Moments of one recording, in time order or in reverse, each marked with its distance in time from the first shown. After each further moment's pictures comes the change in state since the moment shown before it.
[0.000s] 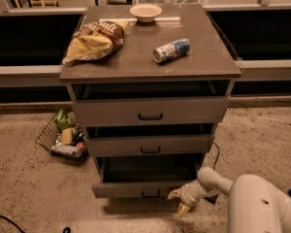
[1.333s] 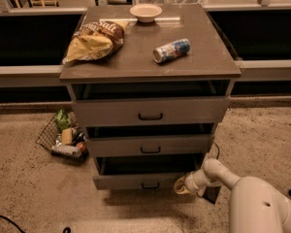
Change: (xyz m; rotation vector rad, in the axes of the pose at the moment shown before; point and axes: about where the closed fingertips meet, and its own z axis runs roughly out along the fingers) arm 0.028 -0.069 -0.040 0.182 0.053 -0.052
